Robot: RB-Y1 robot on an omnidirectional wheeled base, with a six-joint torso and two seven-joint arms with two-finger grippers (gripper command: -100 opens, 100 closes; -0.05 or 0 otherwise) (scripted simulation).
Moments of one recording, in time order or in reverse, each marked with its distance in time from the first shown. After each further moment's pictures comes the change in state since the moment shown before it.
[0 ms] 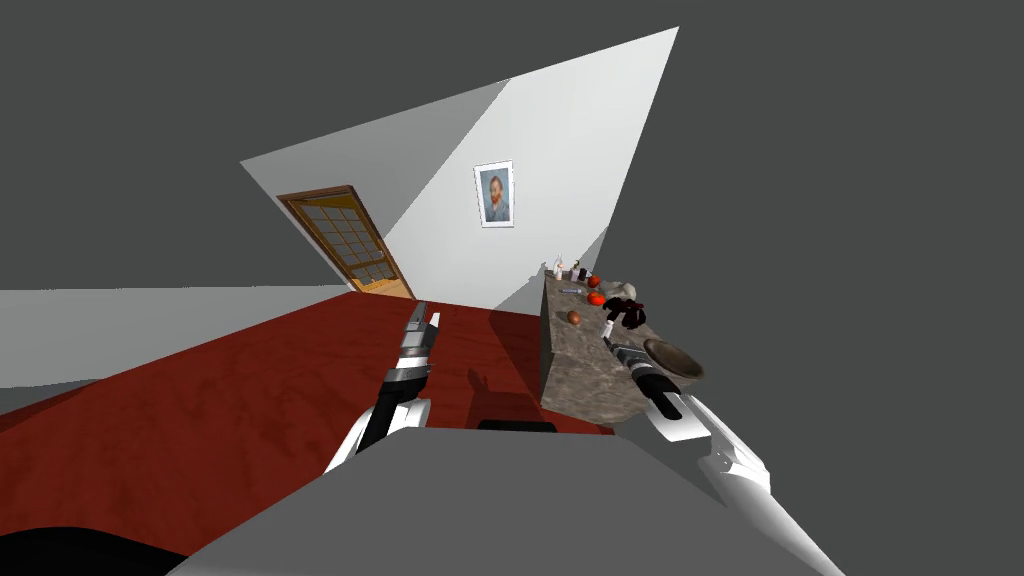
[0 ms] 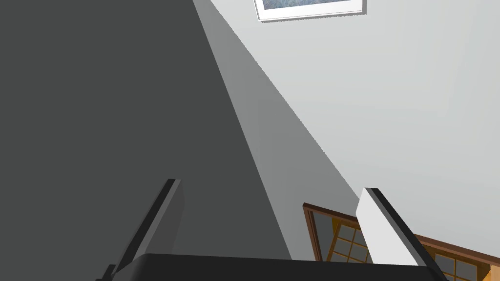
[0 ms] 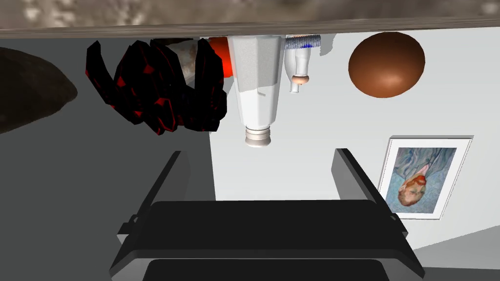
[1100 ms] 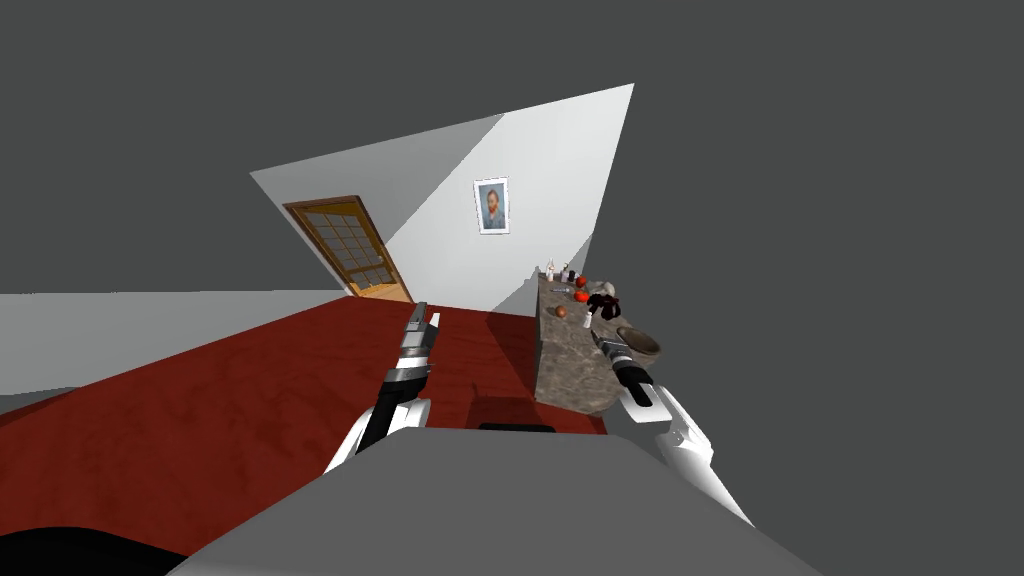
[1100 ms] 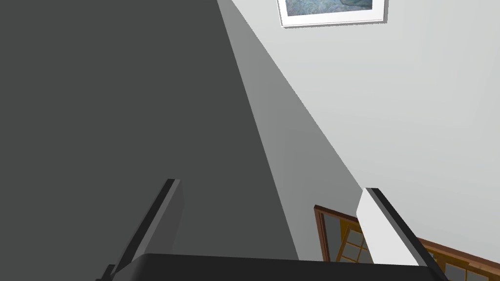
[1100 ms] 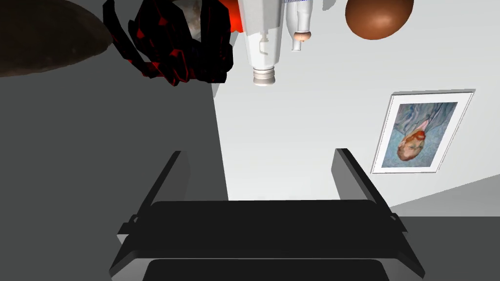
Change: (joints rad) left arm 0.001 0.000 0.000 0.000 0.000 0.000 0.000; right arm -0.109 0.183 -0.067 0.057 0.076 -0.092 0.103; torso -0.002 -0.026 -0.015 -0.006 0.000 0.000
